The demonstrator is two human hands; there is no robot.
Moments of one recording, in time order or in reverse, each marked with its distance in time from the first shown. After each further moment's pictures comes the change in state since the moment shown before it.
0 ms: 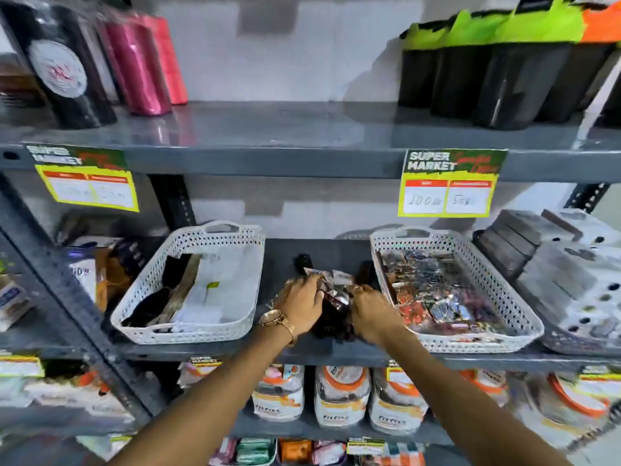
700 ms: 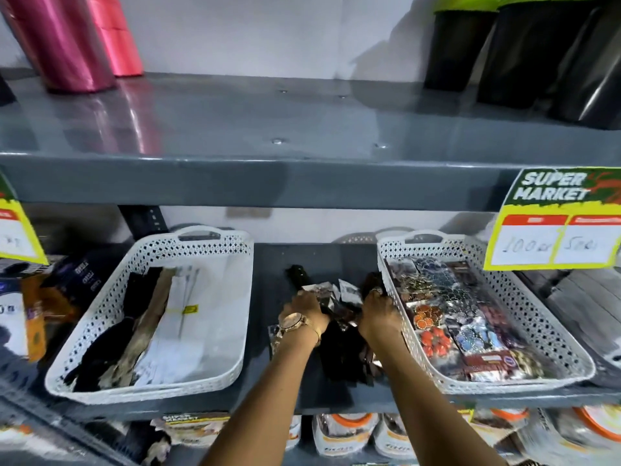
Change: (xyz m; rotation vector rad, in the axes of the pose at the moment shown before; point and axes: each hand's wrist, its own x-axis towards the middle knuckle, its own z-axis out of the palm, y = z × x) left_hand 0.081 -0.020 0.043 -0.111 -0.255 -0.430; right_hand 0.092 0.021 0.056 0.114 0.008 0.468
